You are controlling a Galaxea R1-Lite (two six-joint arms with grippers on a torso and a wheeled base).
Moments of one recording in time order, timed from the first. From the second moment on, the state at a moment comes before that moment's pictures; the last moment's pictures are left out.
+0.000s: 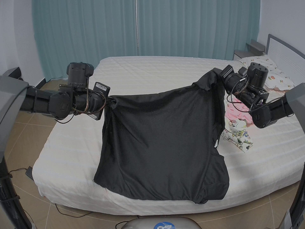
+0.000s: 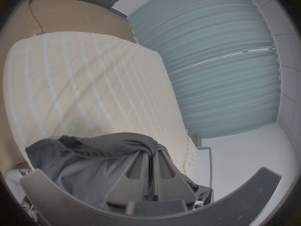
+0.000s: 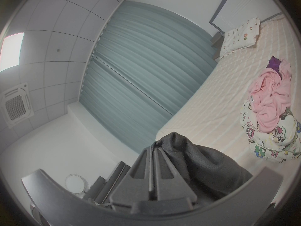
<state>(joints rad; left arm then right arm) -0.27 2.07 -1.43 -0.18 -0.05 -1.28 0.23 2.15 -1.30 -0.98 0.11 0.88</state>
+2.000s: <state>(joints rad) -0.07 2.13 -1.13 -0.29 -0.26 -1.27 0.11 2.56 -1.06 -1.00 0.13 0.70</state>
